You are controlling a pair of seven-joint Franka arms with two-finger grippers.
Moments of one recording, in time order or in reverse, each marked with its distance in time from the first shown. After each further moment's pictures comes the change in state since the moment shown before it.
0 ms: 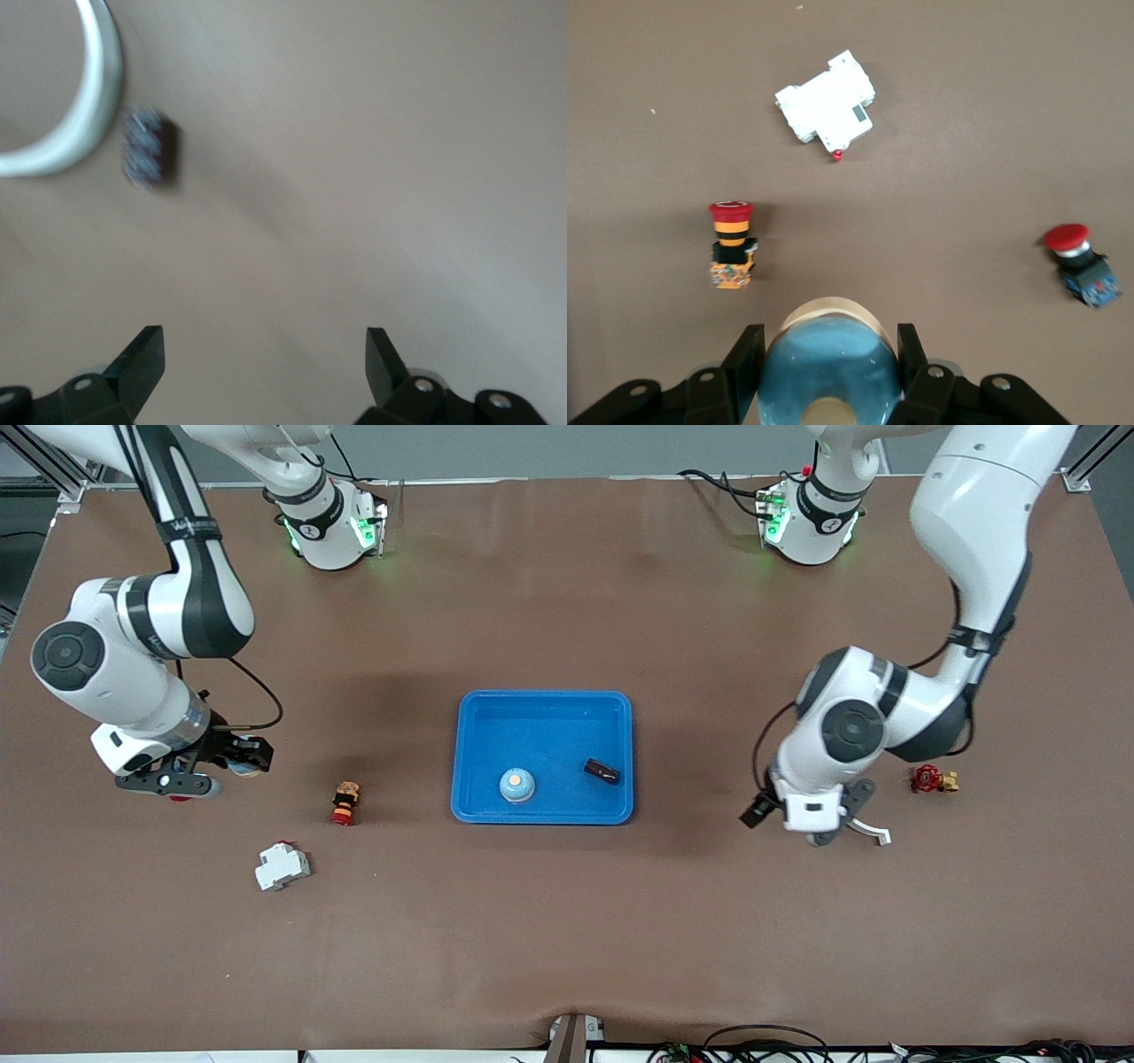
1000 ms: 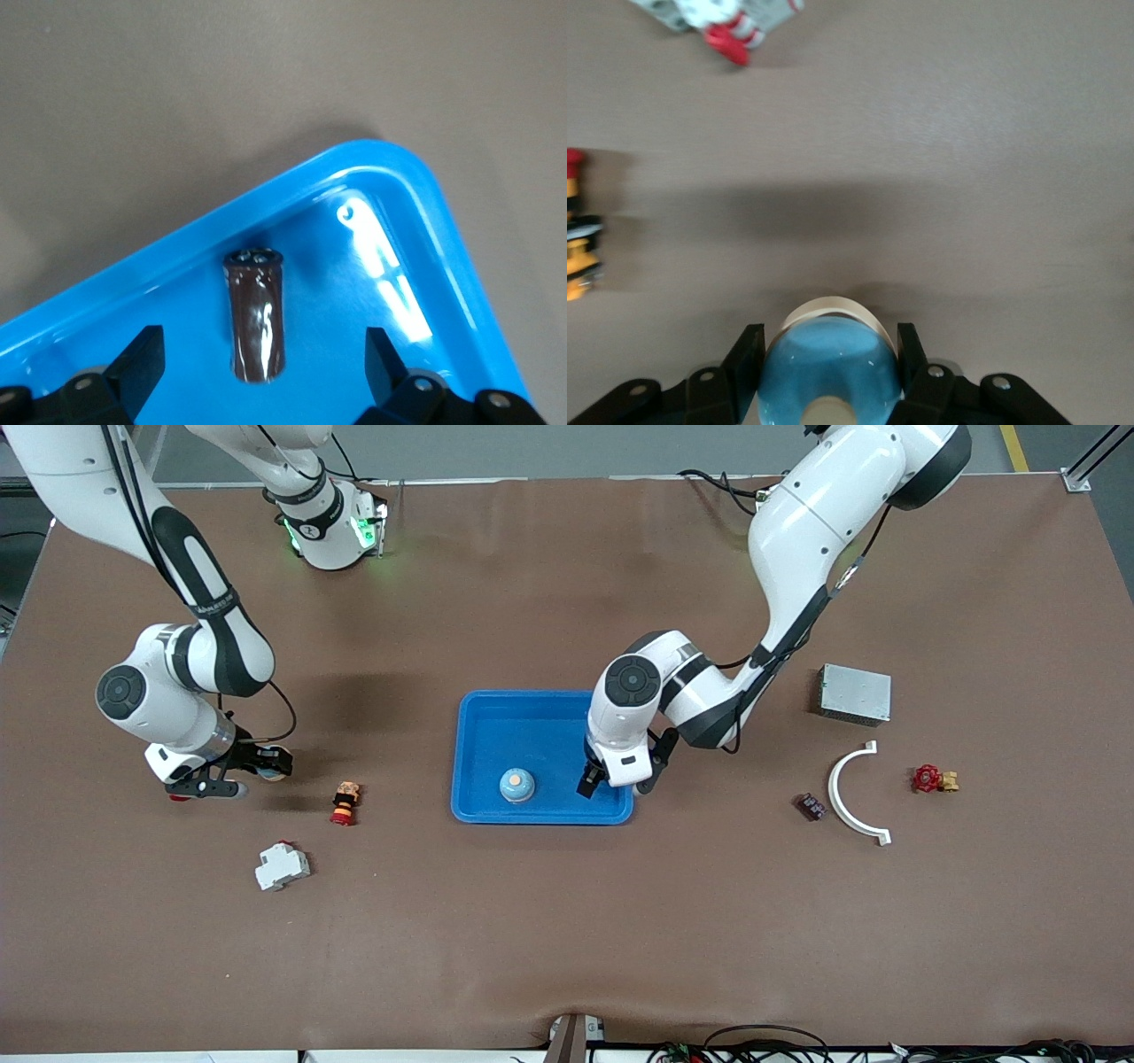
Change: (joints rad) left arm -0.406 0.253 0.079 0.178 0.000 0.171 -0.554; right arm -0.099 0.219 0.004 -0.141 0.059 0.320 -0.139
